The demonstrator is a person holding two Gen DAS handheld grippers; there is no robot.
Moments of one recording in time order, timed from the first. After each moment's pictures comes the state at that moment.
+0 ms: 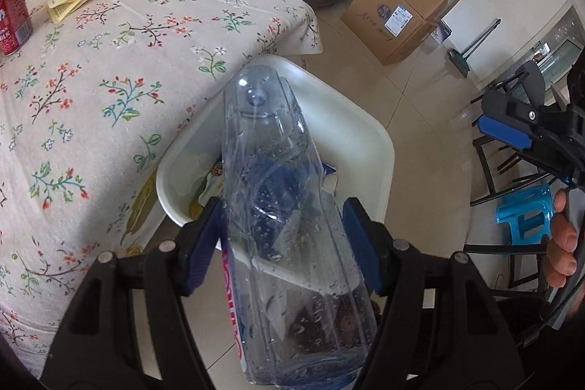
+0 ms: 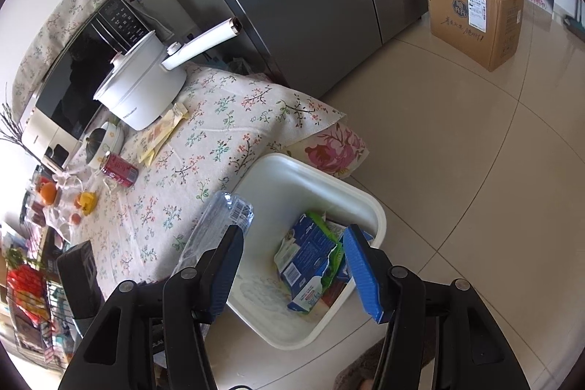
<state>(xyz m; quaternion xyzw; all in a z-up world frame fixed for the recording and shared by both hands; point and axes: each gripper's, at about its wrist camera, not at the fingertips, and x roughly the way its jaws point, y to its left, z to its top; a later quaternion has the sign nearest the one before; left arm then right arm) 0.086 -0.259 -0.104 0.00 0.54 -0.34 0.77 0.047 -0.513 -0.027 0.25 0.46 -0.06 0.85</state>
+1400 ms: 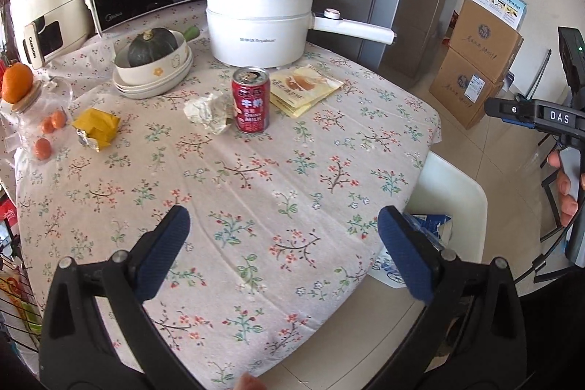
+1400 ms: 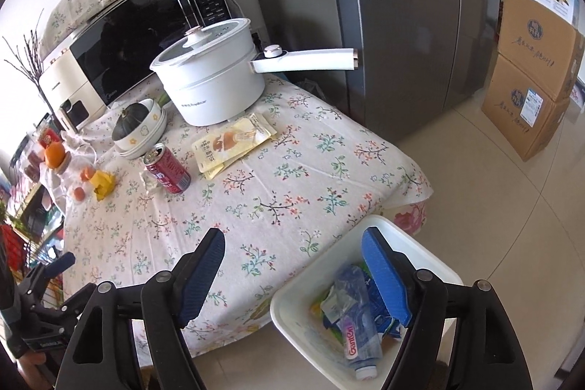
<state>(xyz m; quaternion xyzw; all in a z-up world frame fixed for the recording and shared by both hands) 0.127 -0.038 -0.008 0.04 0.41 -0.20 0.89 0.162 -0.361 0.029 0.12 0.44 -0.02 0.89</state>
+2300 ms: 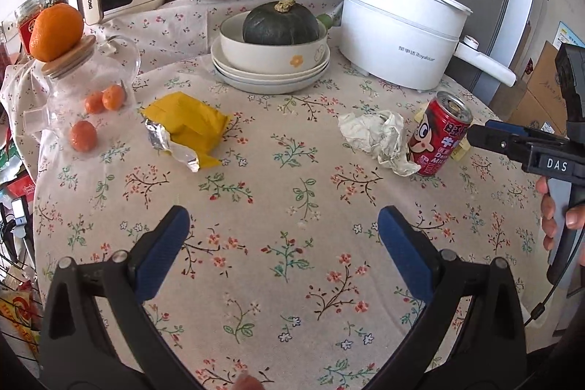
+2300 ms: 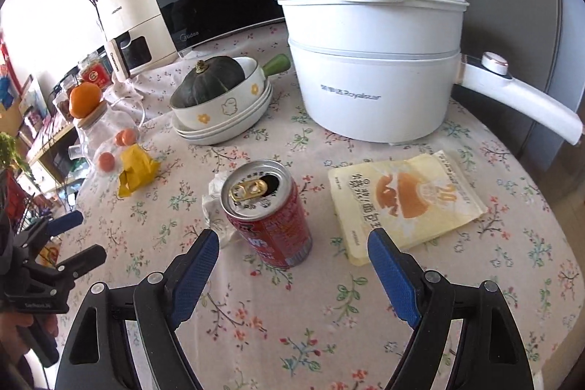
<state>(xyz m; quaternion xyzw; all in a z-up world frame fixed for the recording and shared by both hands) 0.250 0.070 -0.069 0.00 0.41 -0.09 0.91 0.345 -0.187 -0.067 0.04 0.42 0.16 0.89</state>
